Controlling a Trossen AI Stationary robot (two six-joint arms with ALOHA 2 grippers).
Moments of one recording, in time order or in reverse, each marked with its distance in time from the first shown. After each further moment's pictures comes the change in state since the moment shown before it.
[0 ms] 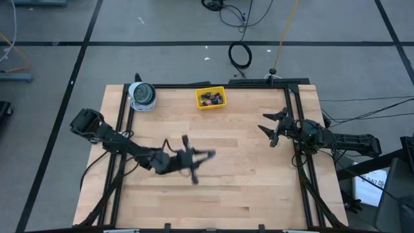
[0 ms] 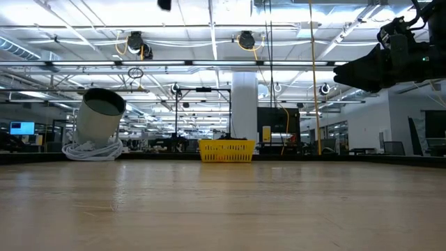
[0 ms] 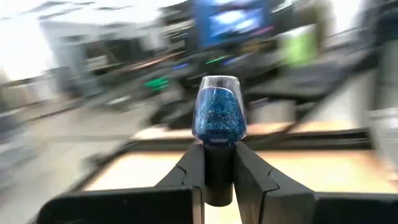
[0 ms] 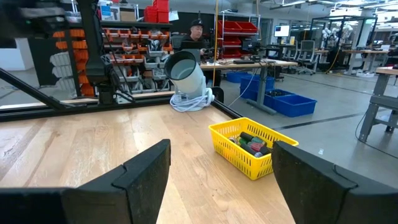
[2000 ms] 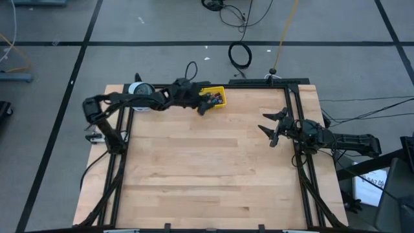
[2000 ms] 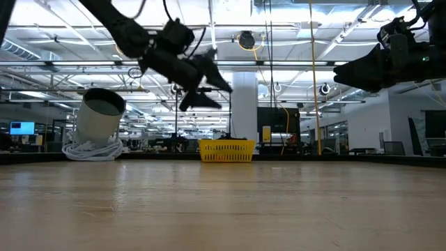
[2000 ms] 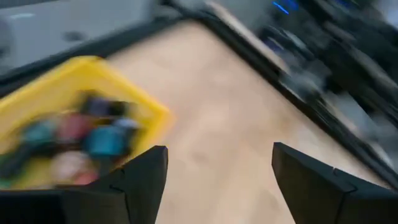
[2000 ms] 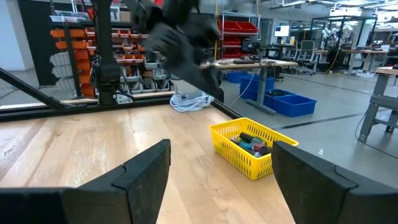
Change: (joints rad) left arm 0.918 0.103 0.138 -0.547 0.871 -0.646; right arm 0.000 0.000 0.000 0.000 0.000 0.000
